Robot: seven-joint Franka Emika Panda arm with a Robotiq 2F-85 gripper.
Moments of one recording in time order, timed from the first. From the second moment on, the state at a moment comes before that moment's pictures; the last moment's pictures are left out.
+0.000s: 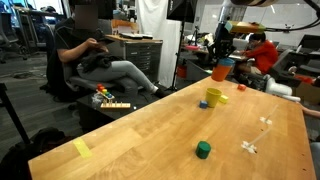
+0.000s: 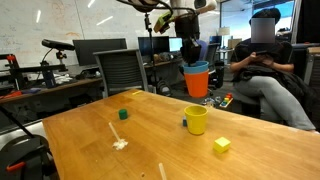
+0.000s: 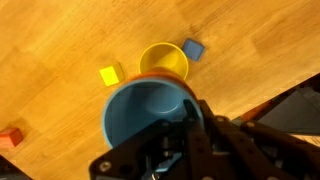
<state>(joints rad) -0.11 0.46 -0.14 -1.57 -0.03 2.09 0.33</state>
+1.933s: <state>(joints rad) -0.10 0.65 -0.15 -1.51 -0.03 2.11 0.40</state>
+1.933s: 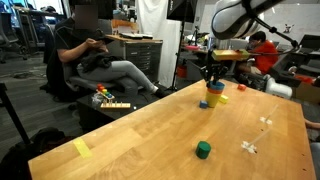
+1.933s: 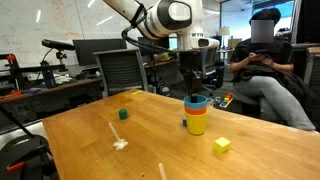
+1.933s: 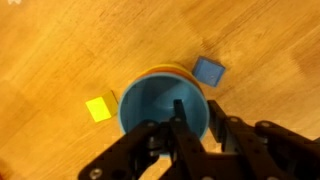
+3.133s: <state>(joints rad) -0.05 0.29 -0.14 -1.74 -0.07 2.15 0.24</state>
